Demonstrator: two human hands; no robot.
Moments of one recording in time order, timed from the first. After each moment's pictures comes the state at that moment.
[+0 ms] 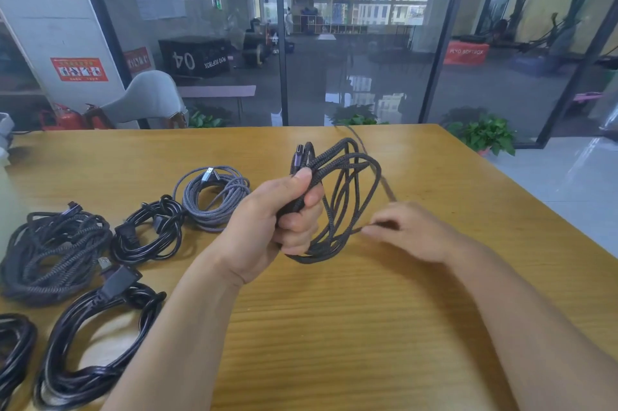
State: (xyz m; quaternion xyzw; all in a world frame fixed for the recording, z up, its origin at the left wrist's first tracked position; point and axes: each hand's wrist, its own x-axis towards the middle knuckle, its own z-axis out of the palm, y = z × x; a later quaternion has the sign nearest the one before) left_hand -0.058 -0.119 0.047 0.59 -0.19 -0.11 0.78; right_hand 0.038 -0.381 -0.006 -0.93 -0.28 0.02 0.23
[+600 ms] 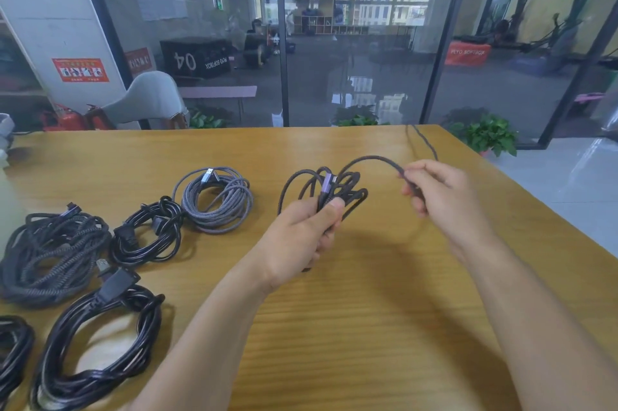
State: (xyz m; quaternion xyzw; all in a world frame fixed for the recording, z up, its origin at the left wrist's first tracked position) left_hand -0.051 -0.145 0.028 0.76 -0.11 -0.06 0.64; right_hand 0.010 -0.368 0.040 -0.79 -0.04 -0.11 0.60
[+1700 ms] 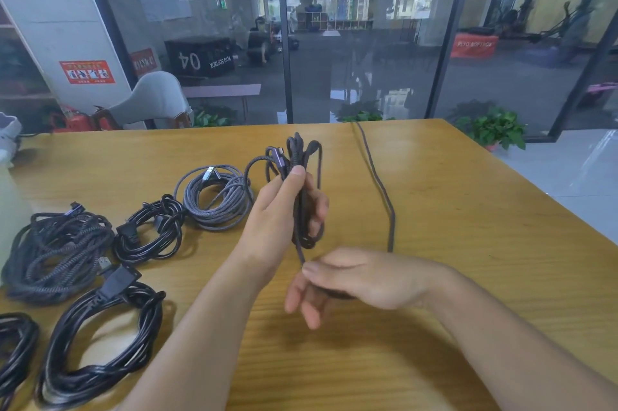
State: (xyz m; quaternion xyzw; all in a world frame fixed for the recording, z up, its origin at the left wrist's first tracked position) left_hand -0.044 -0.143 0.025 0.66 -0.08 0.08 0.74; right_hand -0.037 -0.307 0.010 -0.72 -0.38 0.36 0.46
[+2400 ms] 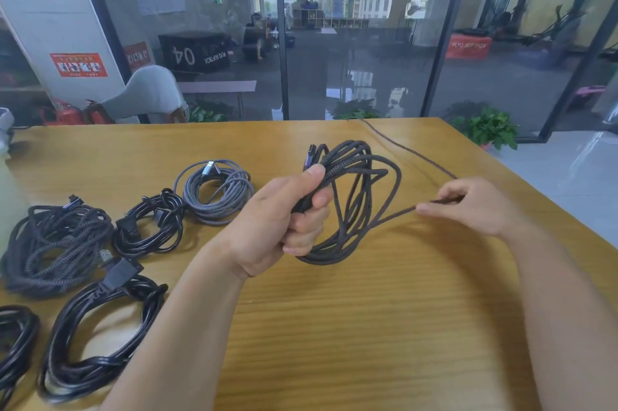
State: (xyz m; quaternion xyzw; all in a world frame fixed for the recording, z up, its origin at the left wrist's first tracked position) left_hand -0.059 -0.125 0.046 0.62 -0.18 -0.14 0.75; right_hand 0.037 -0.444 0.019 -0.96 -0.03 -0.05 0.29
